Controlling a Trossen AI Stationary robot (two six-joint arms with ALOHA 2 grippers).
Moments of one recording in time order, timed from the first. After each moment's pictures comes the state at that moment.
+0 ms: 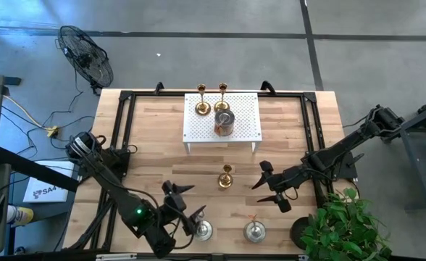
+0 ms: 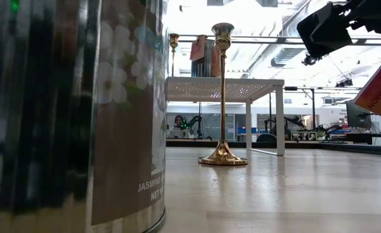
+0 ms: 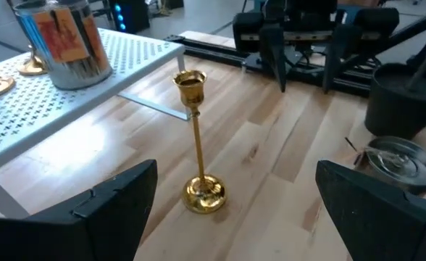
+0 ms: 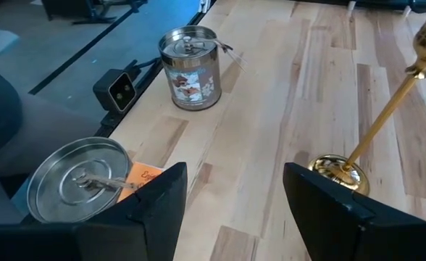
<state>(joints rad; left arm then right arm) -0.80 1.75 1.42 -0.64 -1.18 -0.99 0.51 1.12 0.54 0.09 0.10 0.15</state>
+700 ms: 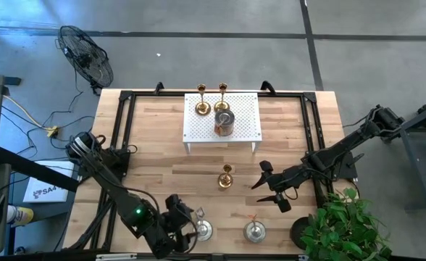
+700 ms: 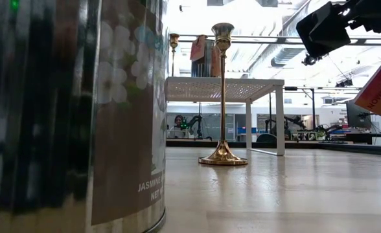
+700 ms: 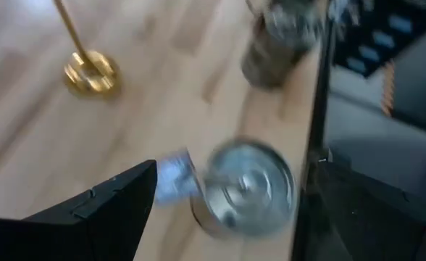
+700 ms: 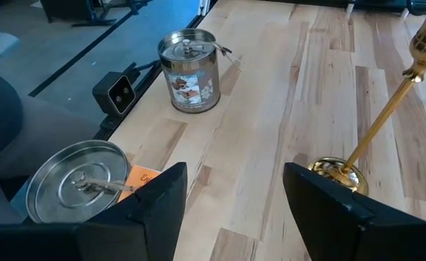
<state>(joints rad) -0.81 1.75 1.44 -0.62 -0.61 -1.00 0.51 1.12 0.54 0.09 0.10 0.15</state>
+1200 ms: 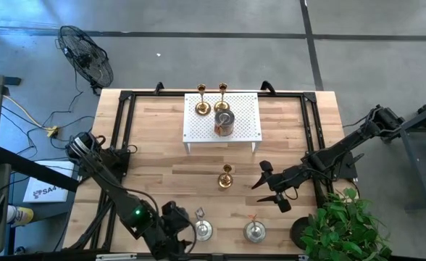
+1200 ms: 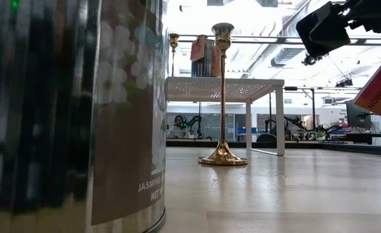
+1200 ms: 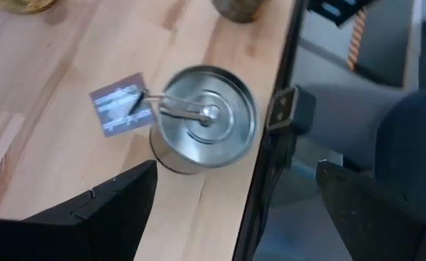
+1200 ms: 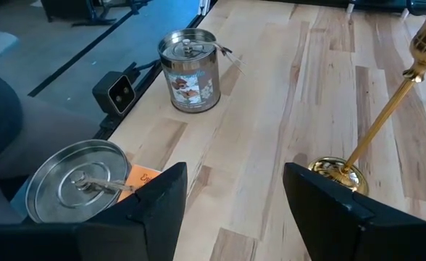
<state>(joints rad) -0.81 1.75 1.44 -0.63 -0.40 -1.10 0.51 1.12 0.54 0.09 0.10 0.14</state>
